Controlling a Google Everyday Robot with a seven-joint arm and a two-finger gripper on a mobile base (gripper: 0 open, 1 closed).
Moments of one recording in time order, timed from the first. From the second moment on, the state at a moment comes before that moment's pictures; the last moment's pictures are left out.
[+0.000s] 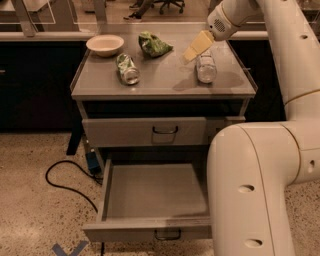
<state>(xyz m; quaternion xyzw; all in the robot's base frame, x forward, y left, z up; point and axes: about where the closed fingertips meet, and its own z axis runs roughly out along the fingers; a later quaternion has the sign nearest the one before) 0.775 -0.130 0.923 -0.45 0.83 0.12 0.31</state>
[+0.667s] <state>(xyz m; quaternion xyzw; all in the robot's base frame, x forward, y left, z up) 0.813 -0.159 0.936 -0.31 0.87 0.13 0.37</state>
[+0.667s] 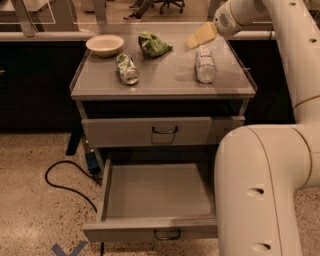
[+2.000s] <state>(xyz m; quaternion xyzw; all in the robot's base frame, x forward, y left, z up) 0.825 -0.165 0.933 -0.23 0.89 0.14 0.37</state>
